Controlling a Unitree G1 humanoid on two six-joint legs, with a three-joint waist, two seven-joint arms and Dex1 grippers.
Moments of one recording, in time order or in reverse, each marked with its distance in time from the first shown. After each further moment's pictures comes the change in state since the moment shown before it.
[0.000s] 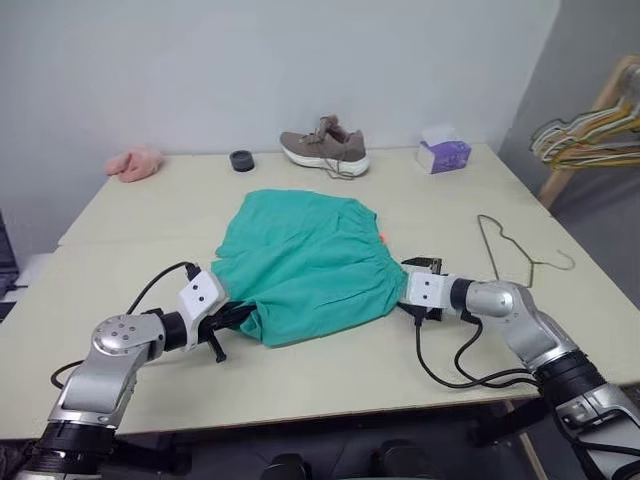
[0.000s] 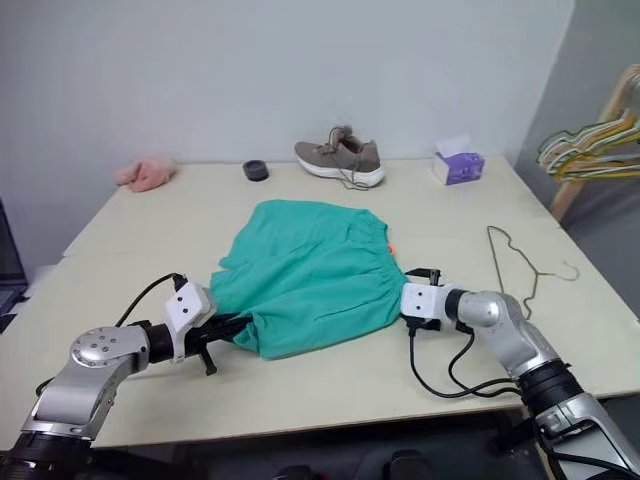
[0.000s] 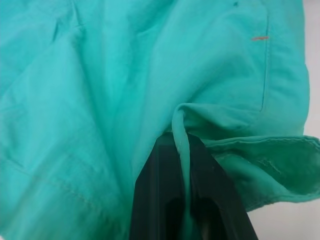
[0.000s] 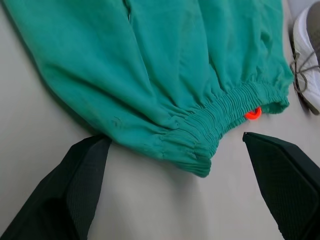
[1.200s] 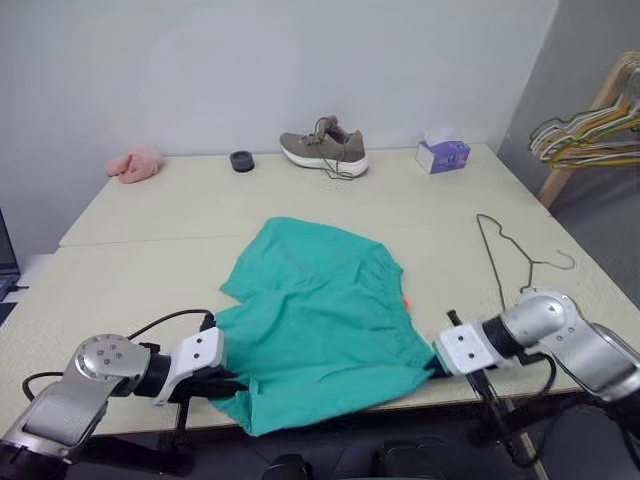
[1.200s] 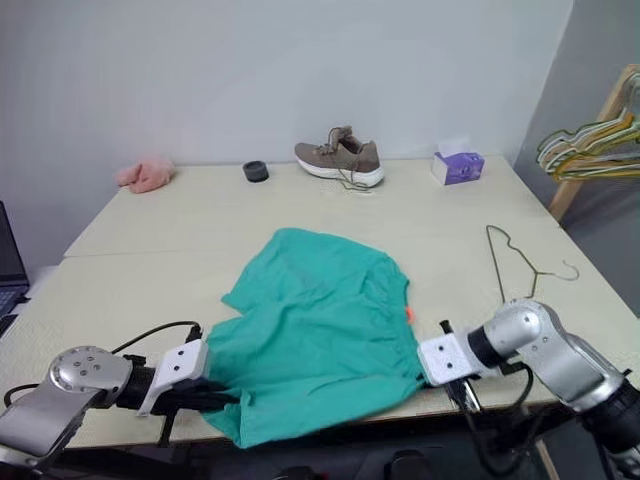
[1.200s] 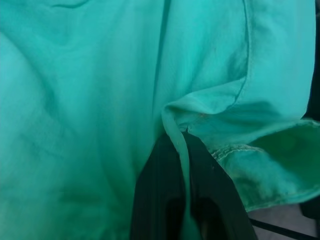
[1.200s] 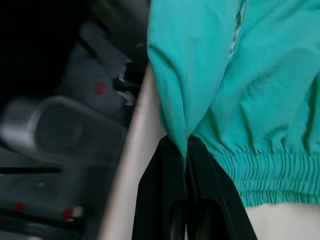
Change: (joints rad) left arm 0.207 0.262 -0.120 -0.176 -0.028 0.016 -0.393; right arm 0.269 -0.427 -0.024 -0.755 0.483 0.420 0.725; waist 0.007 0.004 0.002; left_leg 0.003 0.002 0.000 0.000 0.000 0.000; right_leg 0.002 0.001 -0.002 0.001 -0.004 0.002
